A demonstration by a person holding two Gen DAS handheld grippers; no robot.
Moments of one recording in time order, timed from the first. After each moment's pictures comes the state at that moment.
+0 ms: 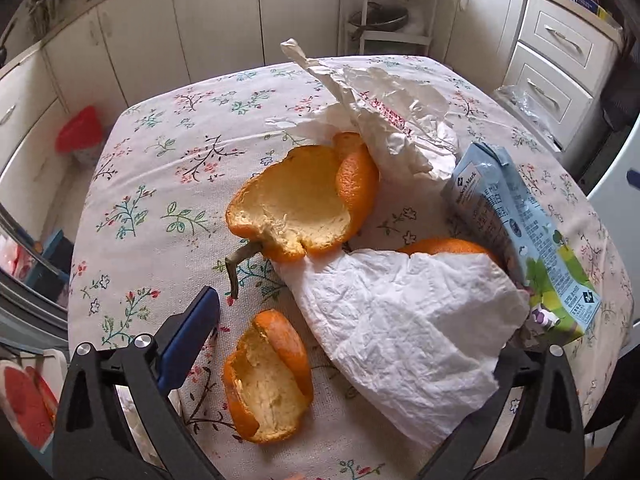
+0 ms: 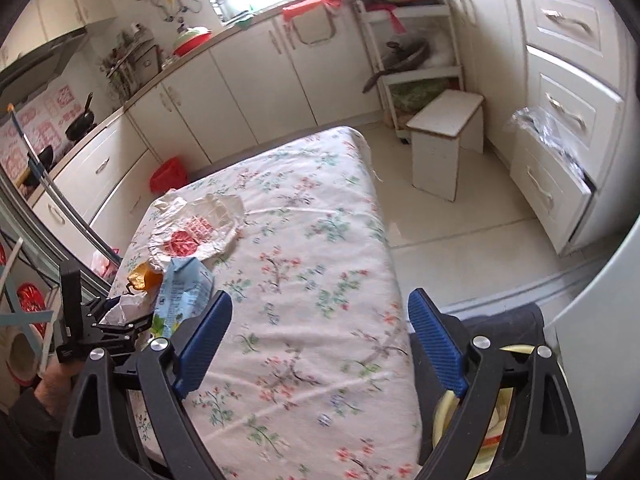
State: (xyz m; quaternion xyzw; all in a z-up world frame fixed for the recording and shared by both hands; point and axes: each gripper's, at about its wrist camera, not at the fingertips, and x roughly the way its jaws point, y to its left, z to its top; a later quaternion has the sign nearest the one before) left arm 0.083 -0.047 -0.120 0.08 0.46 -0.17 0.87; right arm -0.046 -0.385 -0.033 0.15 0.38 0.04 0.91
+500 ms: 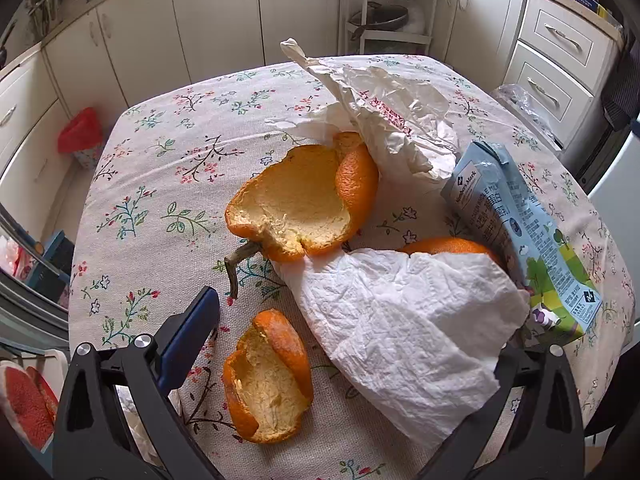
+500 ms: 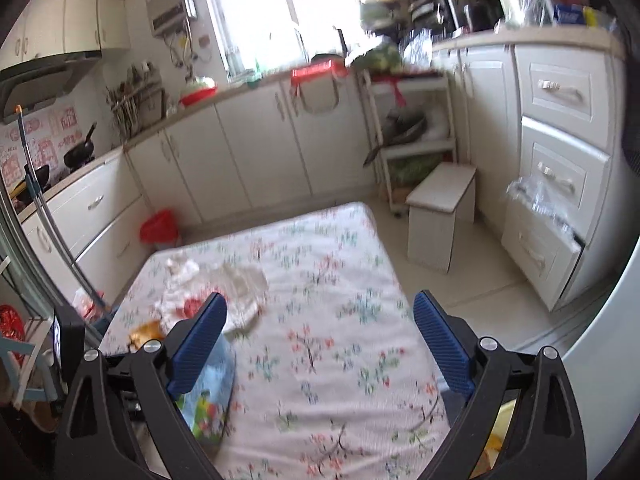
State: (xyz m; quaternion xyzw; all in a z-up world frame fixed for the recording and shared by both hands) left arm 0.084 -0.047 -0.121 0.08 0.46 -0.17 0.87; right arm -0.040 -0.337 -0.005 0.12 0.25 -0.01 0.96
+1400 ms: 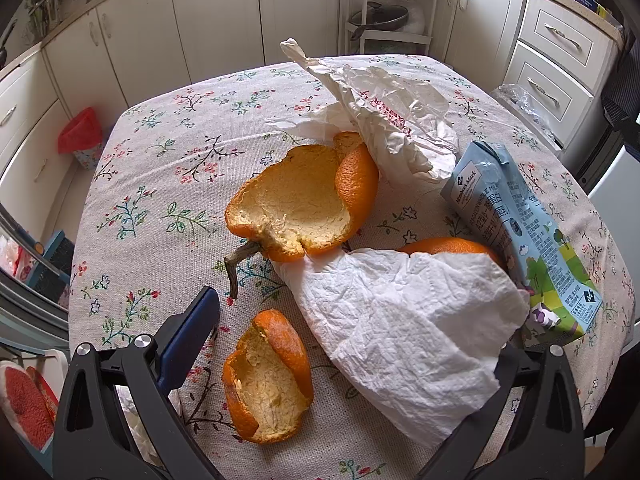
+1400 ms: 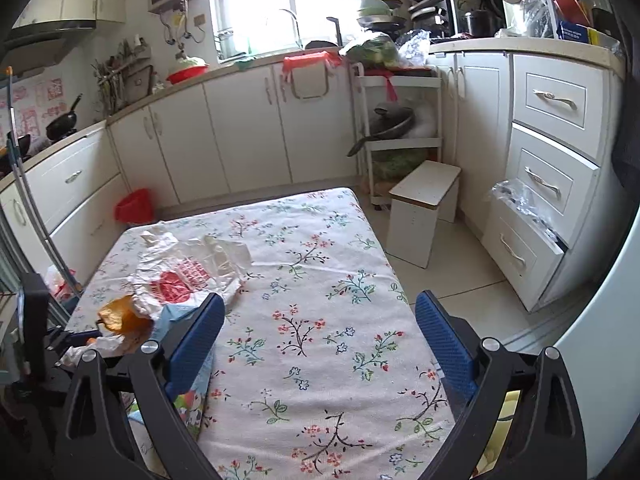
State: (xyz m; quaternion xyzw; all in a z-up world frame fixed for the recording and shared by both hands) left arm 0.084 -0.047 -0.121 0.08 0.46 -0.17 0.87; right arm -0.036 -0.319 -0.027 0.08 0.28 -0.04 0.95
